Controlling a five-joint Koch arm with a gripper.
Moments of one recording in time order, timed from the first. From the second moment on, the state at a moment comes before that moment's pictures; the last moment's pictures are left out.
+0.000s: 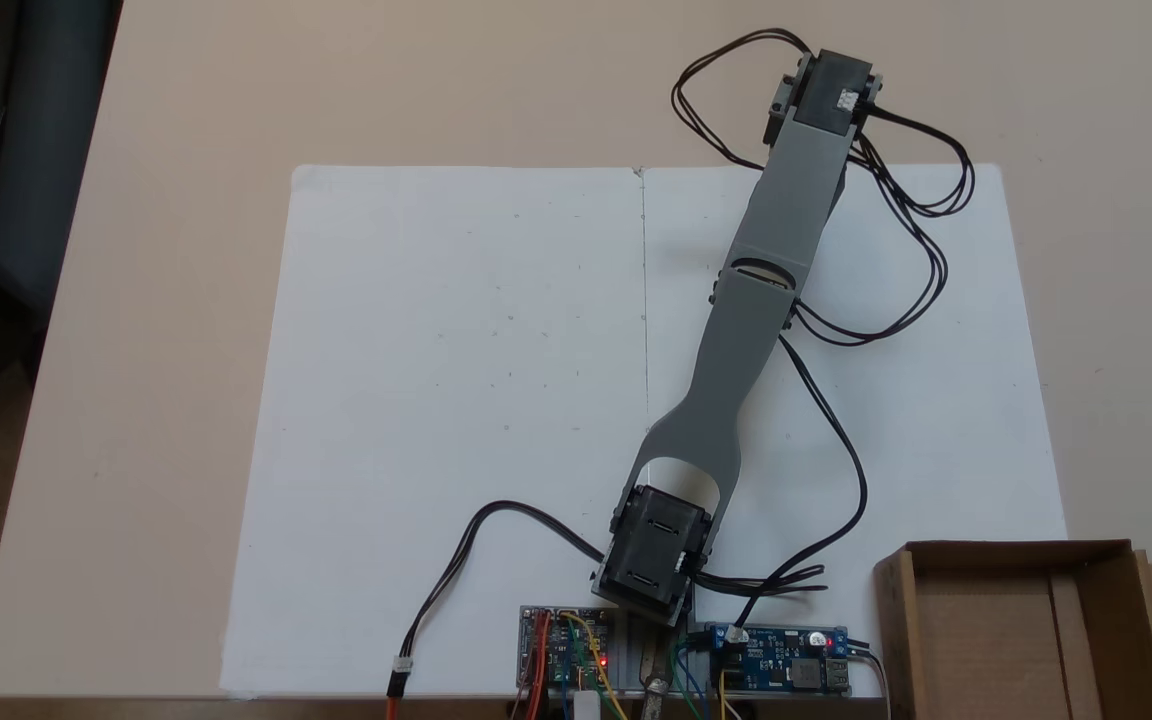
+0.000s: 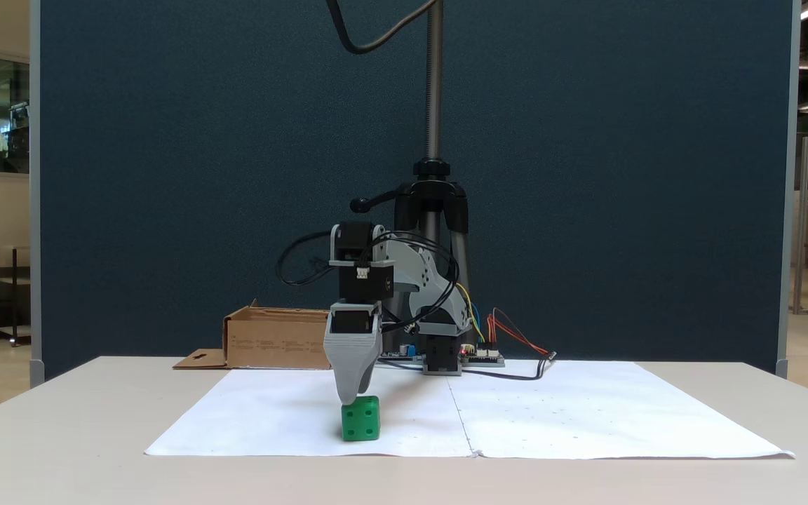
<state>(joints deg) 22.0 31.8 12.5 82.8 -16.0</state>
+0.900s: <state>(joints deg) 22.8 31.7 12.5 80.2 -16.3</state>
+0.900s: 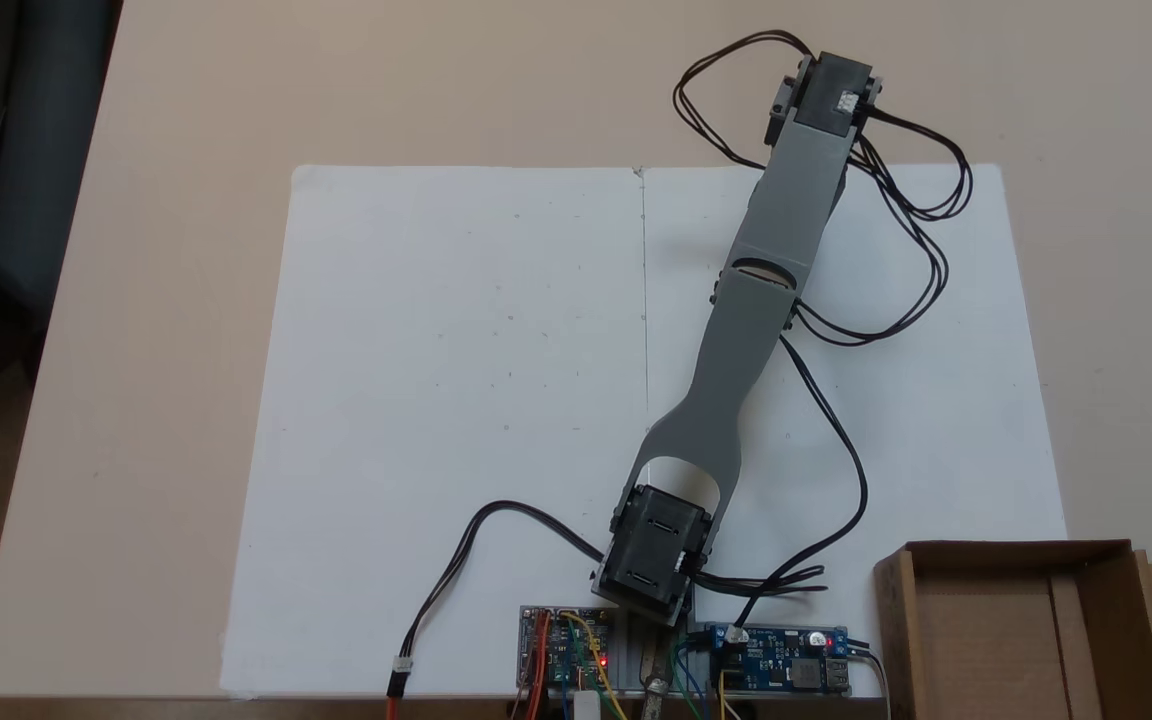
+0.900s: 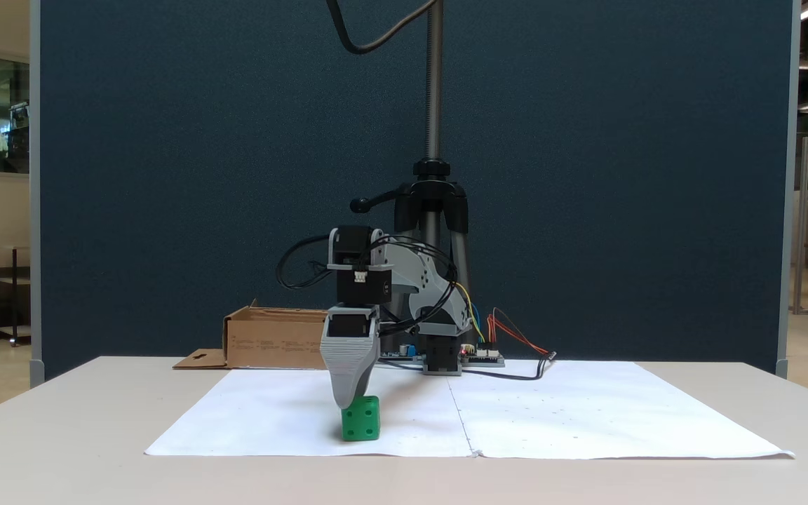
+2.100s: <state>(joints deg) 20.9 31.4 12.4 79.5 -21.2</state>
